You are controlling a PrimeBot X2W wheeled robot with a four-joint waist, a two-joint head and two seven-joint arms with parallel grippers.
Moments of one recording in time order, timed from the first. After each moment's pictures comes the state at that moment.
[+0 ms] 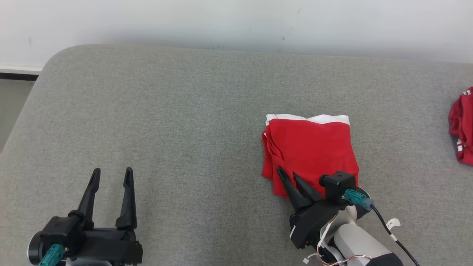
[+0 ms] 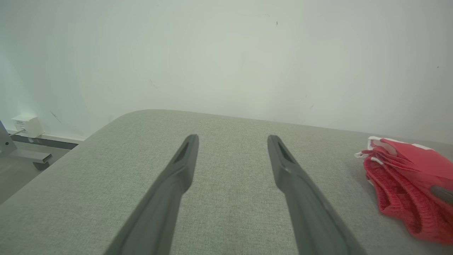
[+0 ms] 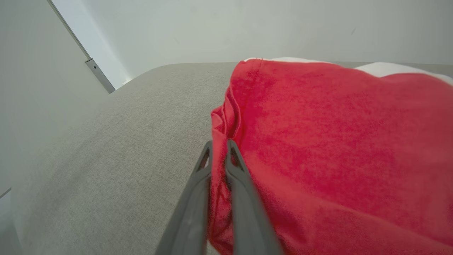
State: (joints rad) left arm -0.13 0.05 0.05 0.12 -0.16 -0.13 -0.26; right arm -0.49 -0.14 0.60 0.63 0.52 0.13 -0.23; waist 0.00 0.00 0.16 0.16
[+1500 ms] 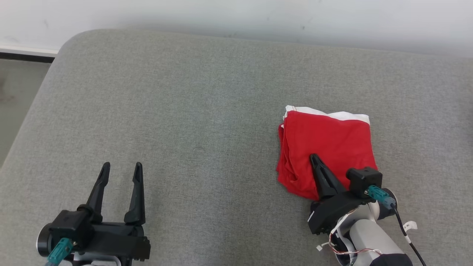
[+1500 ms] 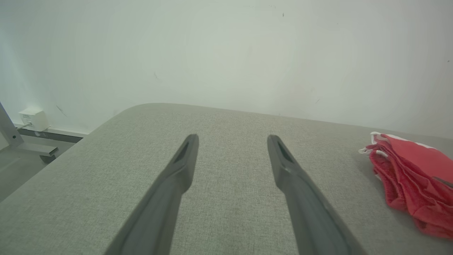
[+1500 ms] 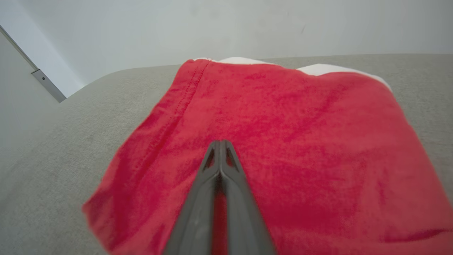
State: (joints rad) left arm -0.15 0.05 0.02 0.13 -0.17 -0.13 -0.26; right arm -0.46 -0.05 0.25 0.71 0.27 0.13 -0.26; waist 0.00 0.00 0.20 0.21
